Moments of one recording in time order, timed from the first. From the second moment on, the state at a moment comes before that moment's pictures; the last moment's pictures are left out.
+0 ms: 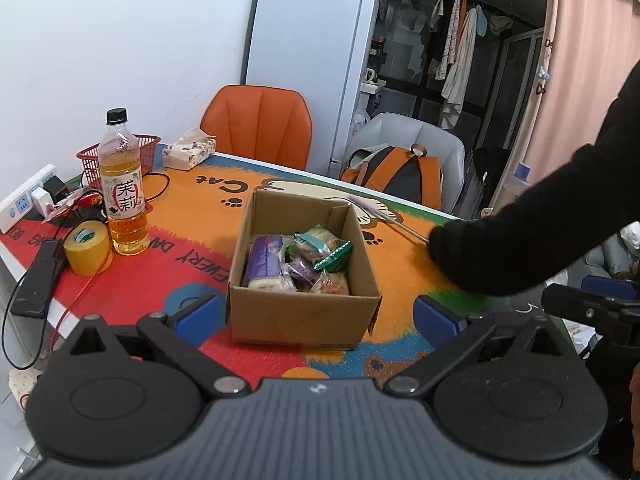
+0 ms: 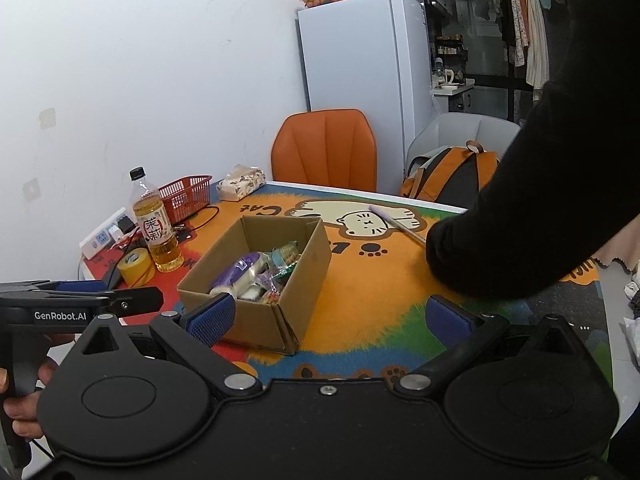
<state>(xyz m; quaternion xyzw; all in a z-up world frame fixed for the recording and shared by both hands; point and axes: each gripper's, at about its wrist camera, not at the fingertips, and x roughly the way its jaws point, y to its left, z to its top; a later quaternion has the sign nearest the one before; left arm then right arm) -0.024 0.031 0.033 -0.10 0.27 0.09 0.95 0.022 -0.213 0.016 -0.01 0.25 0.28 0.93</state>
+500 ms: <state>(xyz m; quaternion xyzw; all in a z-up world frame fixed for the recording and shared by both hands) -0.029 0.028 0.030 -0.09 0.27 0.09 0.95 0.017 -0.214 0.013 -0.02 0.25 0.28 0.93</state>
